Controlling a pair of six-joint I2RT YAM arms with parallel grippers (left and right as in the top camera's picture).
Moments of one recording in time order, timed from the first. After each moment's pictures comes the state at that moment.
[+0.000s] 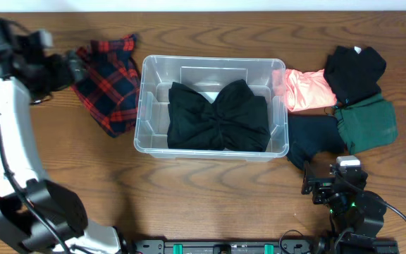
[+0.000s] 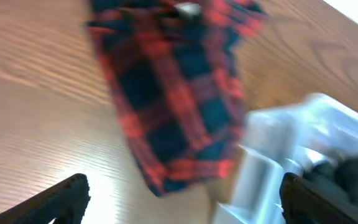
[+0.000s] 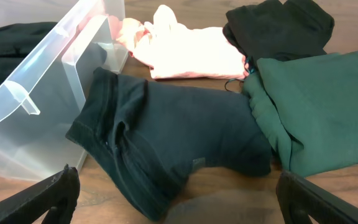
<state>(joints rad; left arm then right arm) 0.43 1.74 1.69 -1.07 0.34 -0.05 -0.18 0.01 0.16 -0.59 -0.21 -0.08</state>
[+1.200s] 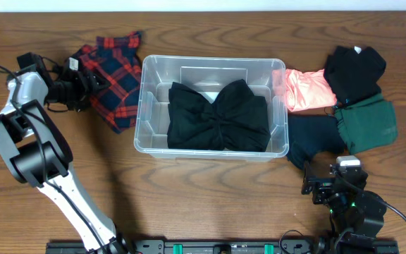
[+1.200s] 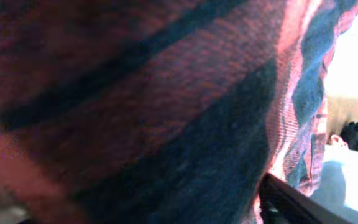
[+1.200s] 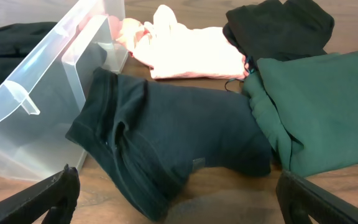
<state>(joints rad) 0.45 2.29 1.67 -0.80 0.75 -0.05 -0.18 0.01 0.16 -0.59 -0.21 -0.08</state>
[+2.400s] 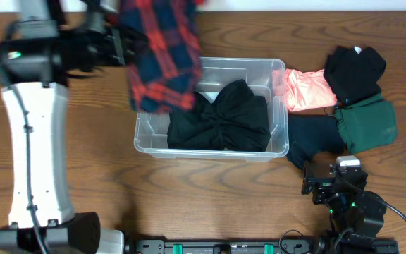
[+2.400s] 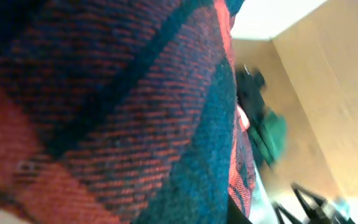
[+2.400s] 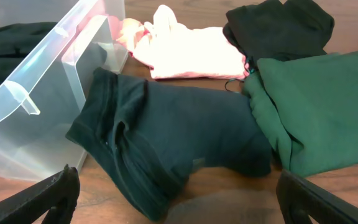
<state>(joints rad) 0.02 1.63 1.91 -1.17 0.72 -0.06 -0.18 0.01 0.16 -0.59 -0.21 -0.08</state>
